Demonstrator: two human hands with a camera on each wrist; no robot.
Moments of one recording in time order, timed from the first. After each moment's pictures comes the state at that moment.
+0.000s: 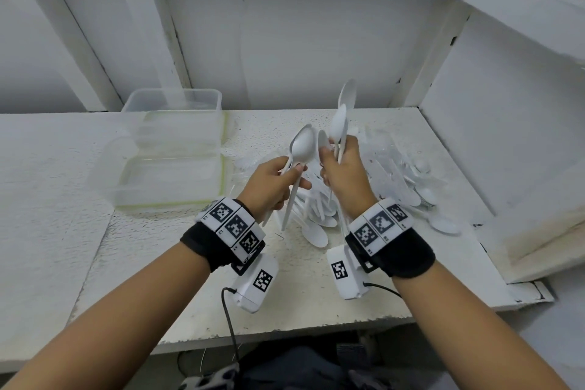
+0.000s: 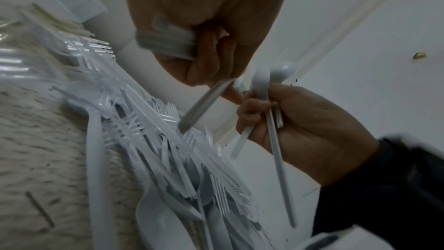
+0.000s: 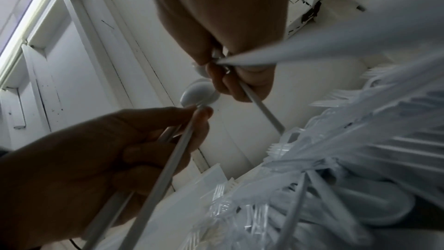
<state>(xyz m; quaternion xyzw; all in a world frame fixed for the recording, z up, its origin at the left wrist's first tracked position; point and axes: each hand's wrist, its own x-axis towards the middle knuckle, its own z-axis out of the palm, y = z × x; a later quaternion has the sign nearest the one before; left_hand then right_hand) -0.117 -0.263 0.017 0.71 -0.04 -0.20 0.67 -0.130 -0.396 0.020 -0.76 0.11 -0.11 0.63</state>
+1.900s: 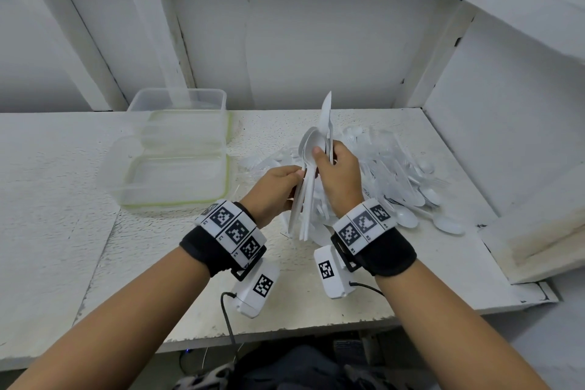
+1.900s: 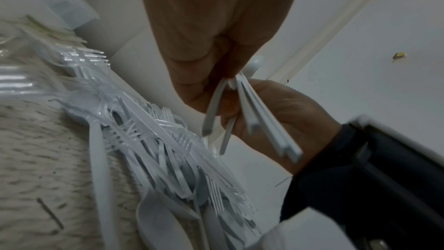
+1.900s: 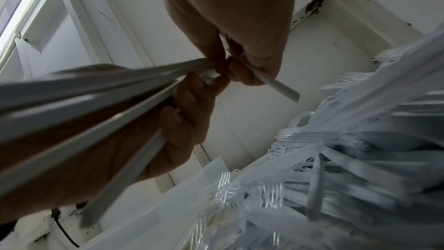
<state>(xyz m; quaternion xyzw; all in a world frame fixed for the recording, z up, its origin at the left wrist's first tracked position) -0.122 -0.260 0.018 0.67 -0.06 -0.27 0.69 -0.123 -0.378 0.014 -0.78 0.13 -0.16 0.59</state>
